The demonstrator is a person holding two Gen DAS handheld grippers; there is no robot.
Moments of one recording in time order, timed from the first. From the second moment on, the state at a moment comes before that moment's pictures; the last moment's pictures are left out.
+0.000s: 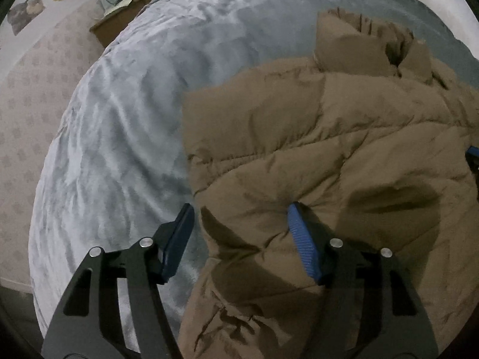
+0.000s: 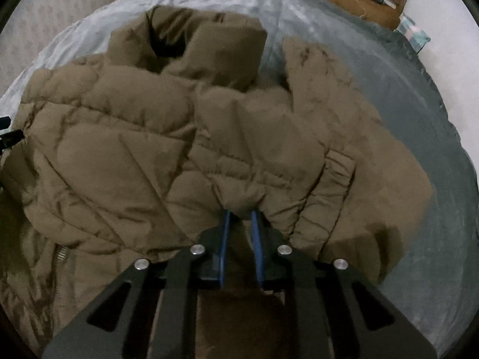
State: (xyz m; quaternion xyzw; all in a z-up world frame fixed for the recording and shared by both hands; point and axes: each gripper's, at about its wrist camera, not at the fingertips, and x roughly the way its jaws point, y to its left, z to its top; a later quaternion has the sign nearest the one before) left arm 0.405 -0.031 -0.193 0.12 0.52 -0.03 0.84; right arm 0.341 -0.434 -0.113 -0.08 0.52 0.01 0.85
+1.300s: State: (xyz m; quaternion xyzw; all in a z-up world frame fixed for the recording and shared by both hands) left arm 0.365 -0.015 -0.164 0.12 0.50 -0.02 0.86; right arm 0.357 -0.575 -0.063 -0.13 0.53 -0.13 0.83
